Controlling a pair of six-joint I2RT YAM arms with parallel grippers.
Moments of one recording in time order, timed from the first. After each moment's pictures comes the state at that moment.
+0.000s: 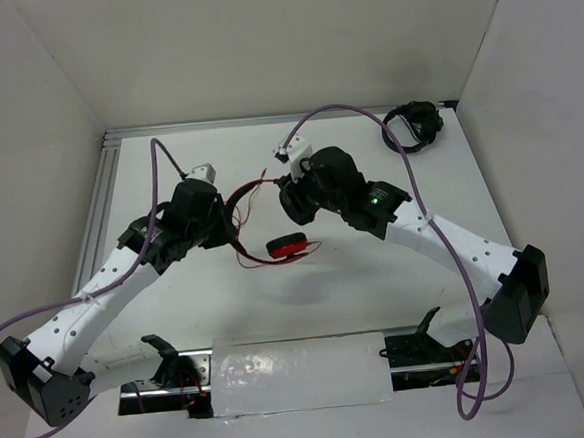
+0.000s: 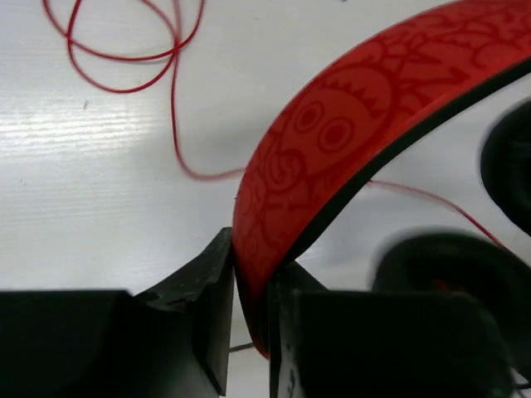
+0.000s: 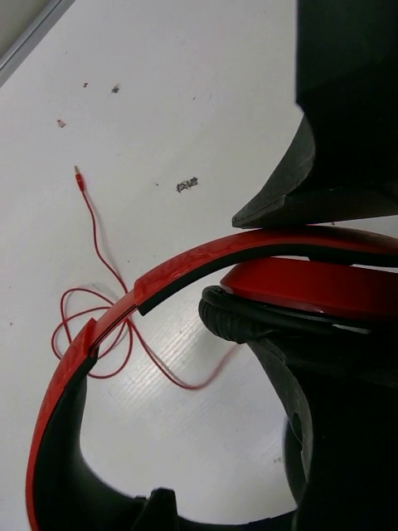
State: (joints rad) left arm -0.60 1.11 1.12 -0.77 -0.16 -0.70; right arm 0.79 1.36 1.26 -0.36 0.07 -0.06
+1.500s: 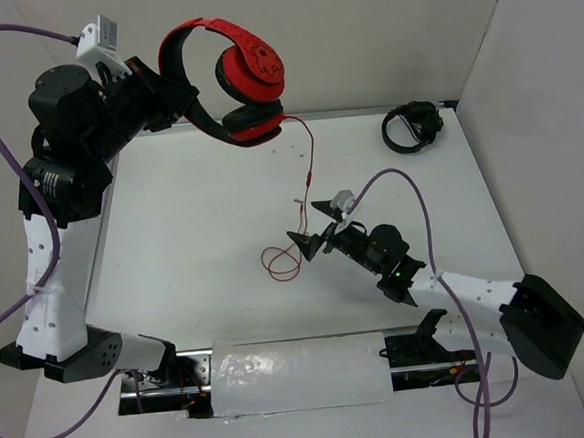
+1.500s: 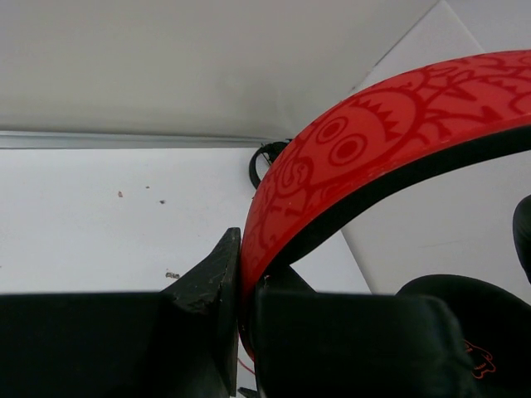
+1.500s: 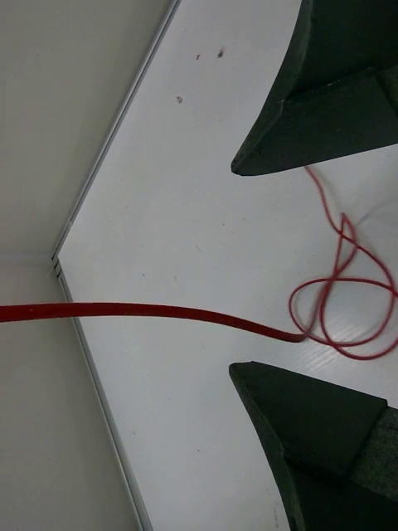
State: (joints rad) left arm -0.30 1.38 2.12 -0.78 0.15 -0.55; right arm 0.78 1.05 0.38 0.79 -0.05 -0.01
